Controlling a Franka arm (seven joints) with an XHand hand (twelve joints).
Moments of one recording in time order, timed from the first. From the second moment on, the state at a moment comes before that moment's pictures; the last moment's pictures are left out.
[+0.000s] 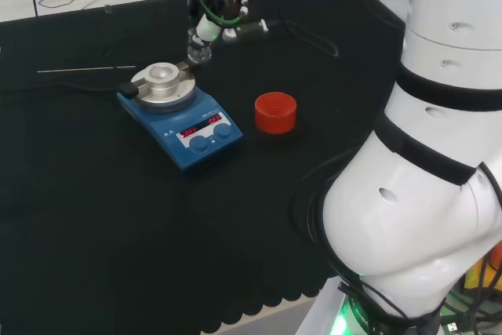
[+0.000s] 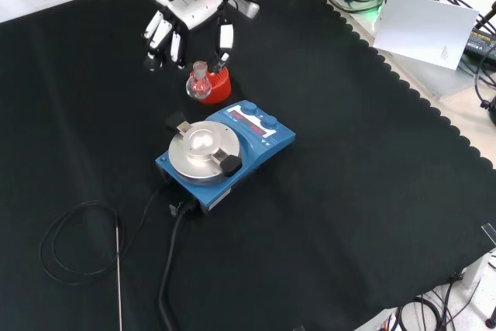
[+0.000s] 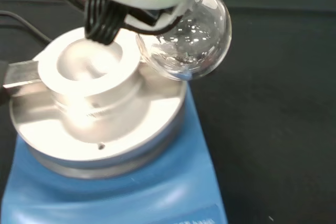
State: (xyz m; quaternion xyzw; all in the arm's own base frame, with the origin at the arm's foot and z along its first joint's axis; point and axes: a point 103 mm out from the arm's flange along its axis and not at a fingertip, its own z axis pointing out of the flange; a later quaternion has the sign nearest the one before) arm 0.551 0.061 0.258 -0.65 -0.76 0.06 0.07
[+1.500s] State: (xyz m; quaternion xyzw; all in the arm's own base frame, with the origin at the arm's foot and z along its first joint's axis) arm 0.594 0.136 0.223 -0.60 -0.79 0.09 0.09
